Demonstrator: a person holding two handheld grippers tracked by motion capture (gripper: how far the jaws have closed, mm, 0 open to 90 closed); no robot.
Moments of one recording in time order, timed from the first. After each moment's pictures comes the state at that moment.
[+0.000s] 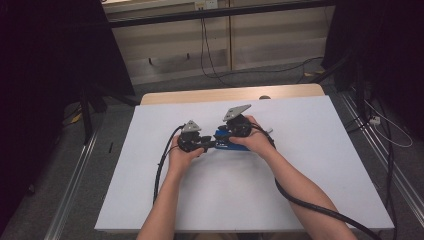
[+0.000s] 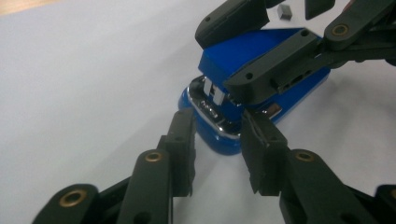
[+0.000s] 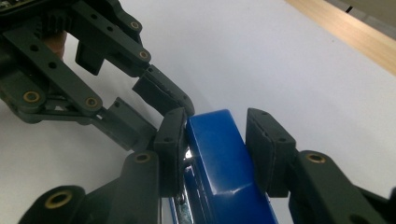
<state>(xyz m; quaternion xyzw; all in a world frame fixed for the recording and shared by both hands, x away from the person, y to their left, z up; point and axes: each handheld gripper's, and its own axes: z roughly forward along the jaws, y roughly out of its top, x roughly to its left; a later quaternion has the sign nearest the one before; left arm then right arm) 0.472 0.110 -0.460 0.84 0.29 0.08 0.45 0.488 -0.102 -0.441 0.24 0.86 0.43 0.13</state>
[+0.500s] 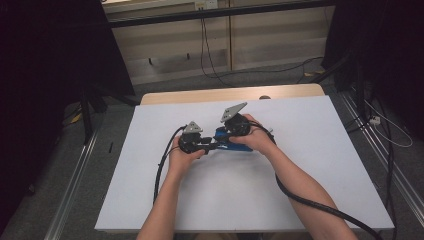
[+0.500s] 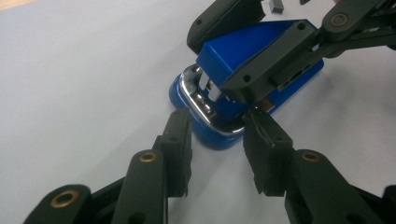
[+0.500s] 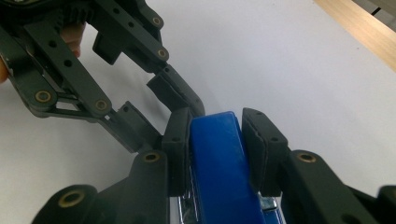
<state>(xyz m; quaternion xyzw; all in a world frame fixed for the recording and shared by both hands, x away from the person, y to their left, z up) 0.468 0.104 -0.459 0.84 0.27 0.09 0.45 0.489 -0.100 -0.432 0.20 0.88 0.41 0.11</state>
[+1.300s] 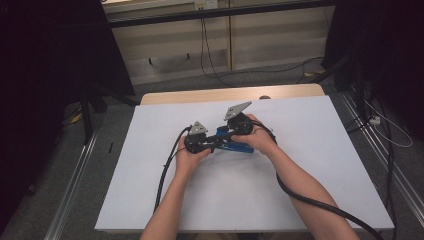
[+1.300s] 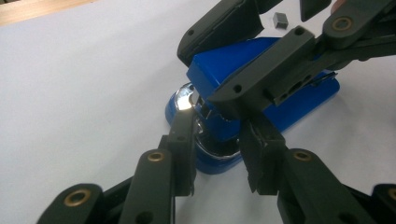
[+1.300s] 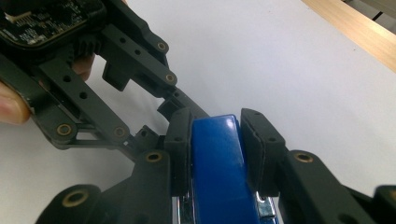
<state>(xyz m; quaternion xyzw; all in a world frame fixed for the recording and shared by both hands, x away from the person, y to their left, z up) 0.466 0.090 -0.464 0.83 0.29 0.11 0.46 0.492 -0.108 -0.434 0.21 0.87 0.44 0.10</state>
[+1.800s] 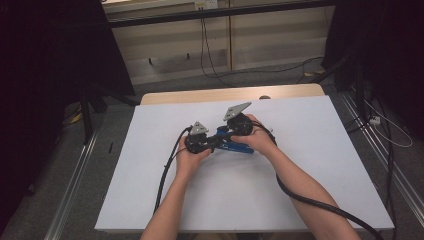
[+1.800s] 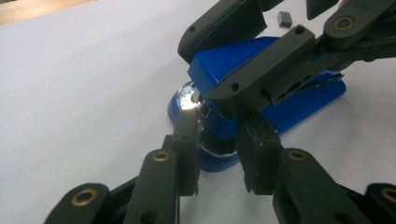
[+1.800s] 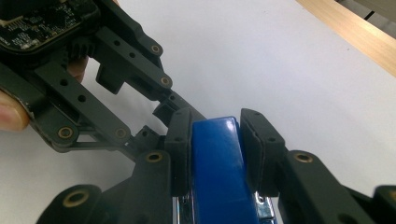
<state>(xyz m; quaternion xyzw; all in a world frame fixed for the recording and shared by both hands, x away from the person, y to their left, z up) 0.463 0.087 -0.463 0.83 0.30 0.11 0.46 0.489 -0.106 -0.433 0.21 0.87 0.44 0.11</state>
